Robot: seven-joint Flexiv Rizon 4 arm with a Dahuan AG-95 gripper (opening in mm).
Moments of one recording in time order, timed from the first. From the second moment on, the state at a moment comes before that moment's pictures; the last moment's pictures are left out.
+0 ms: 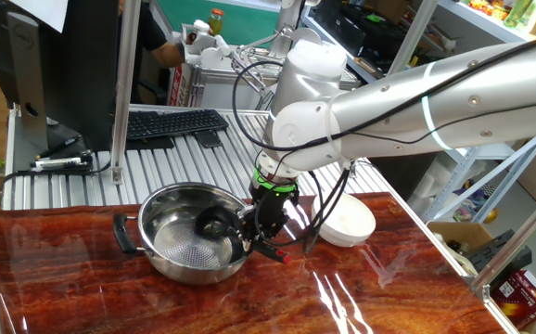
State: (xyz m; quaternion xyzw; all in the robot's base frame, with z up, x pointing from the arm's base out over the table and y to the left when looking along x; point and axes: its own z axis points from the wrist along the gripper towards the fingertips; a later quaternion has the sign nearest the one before) arm 0.532 0.081 0.107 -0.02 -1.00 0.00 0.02
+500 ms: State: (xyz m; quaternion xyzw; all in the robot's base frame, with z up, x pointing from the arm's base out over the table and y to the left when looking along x) arm 0.527 0.088 0.112 -0.04 -1.00 0.00 0.01
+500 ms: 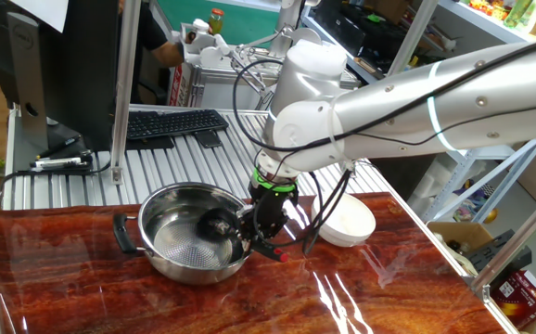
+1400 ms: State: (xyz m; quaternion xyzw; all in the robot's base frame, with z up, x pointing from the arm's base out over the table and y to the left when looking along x) arm 0.511 0.097 0.142 -0.06 -1.00 -0.01 0.02
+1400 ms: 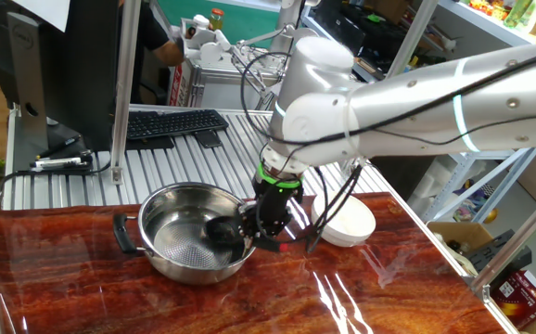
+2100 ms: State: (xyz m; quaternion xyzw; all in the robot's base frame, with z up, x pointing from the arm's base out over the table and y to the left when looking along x) arm 0.507 0.099 0.156 -0.08 -1.00 -0.02 0.01
